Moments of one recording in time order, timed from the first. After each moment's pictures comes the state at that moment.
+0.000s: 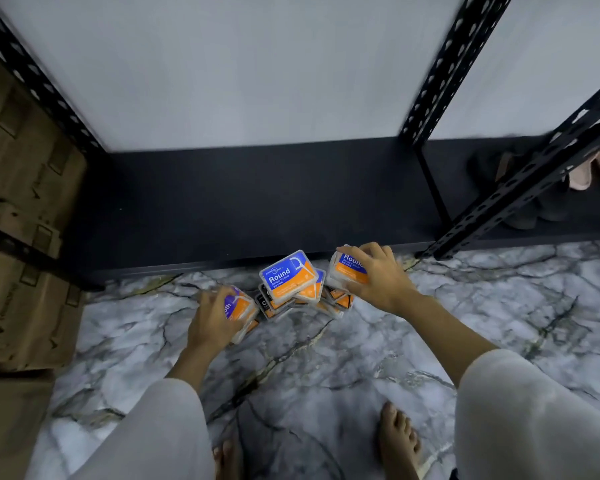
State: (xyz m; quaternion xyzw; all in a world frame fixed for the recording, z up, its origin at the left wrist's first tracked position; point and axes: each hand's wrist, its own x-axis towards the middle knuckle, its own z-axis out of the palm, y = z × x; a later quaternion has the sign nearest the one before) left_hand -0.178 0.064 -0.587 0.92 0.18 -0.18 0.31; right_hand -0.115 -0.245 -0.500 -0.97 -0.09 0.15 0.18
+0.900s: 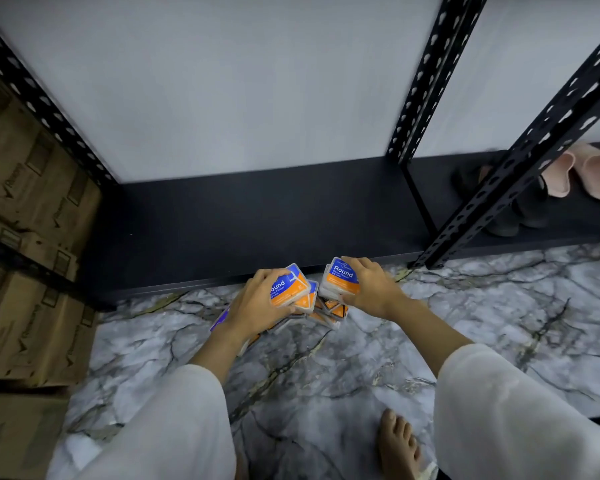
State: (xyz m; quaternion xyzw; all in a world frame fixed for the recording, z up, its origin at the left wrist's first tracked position) left_hand -0.146 -0.001 -0.510 0.92 -0.03 -0.16 0.36; right_hand -0.124 -0.248 -0.478 -0.96 -0.06 0.19 0.21
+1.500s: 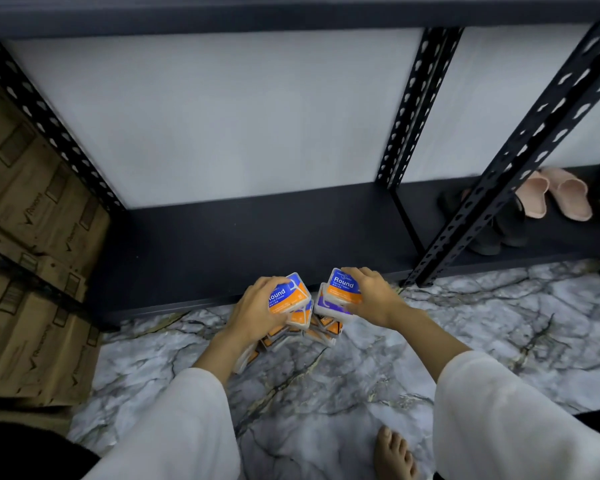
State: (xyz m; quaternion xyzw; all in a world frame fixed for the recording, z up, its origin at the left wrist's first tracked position) left_hand -0.145 -0.006 -0.472 0.91 -0.05 -0.12 0.38; right_hand -0.127 -0.259 -0.442 -0.95 -0.06 0.17 0.24
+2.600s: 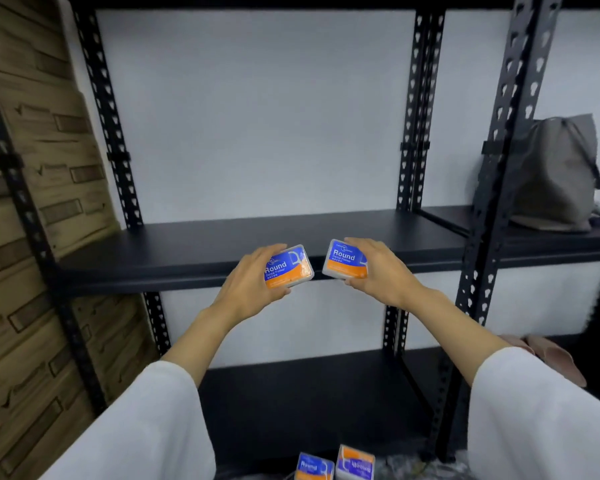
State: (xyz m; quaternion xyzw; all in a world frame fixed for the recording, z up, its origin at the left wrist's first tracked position) left_hand -0.145 0.025 -0.077 0.91 -0.18 0.23 0.30; right_hand -0.132 -0.241 -0.064 -0.92 -0.21 -0.20 0.26
